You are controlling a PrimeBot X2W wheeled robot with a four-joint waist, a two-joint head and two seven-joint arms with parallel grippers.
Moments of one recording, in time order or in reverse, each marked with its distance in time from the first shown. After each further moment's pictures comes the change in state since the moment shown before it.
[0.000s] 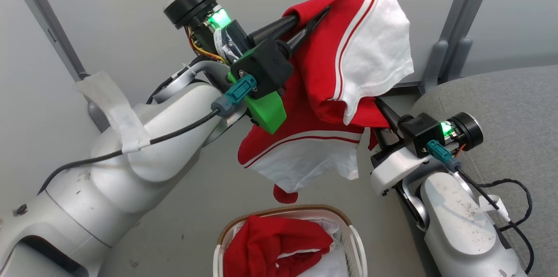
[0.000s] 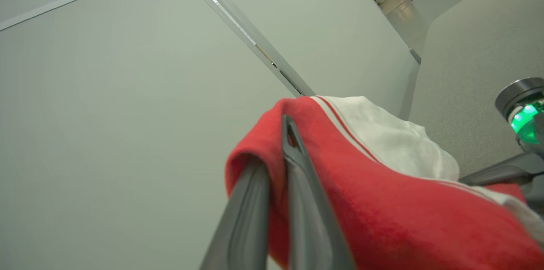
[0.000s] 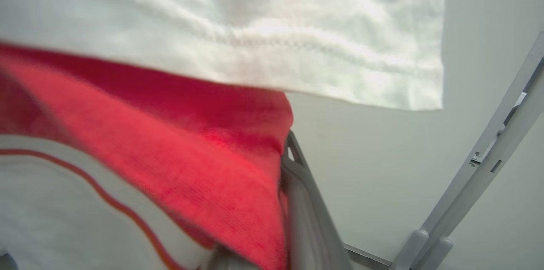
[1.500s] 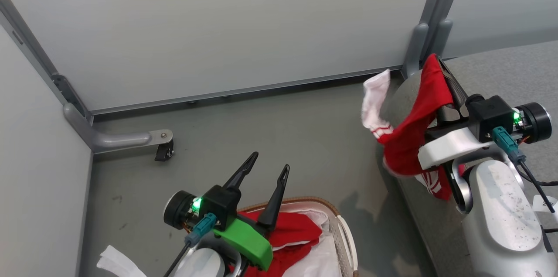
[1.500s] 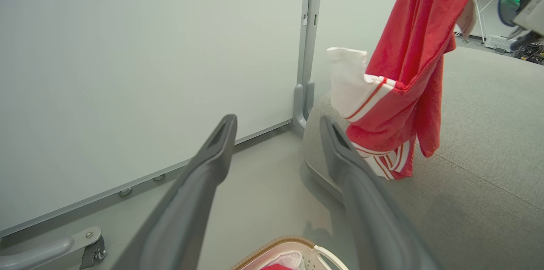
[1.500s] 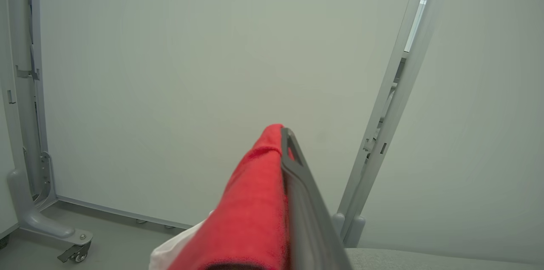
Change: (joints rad) left arm 0.823 -0.189 0.452 -0.030 0.013 -0.002 -0.007; right arm 0.032 0.000 -0.249 -0.141 -0.072 0.000 0.000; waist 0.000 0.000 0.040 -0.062
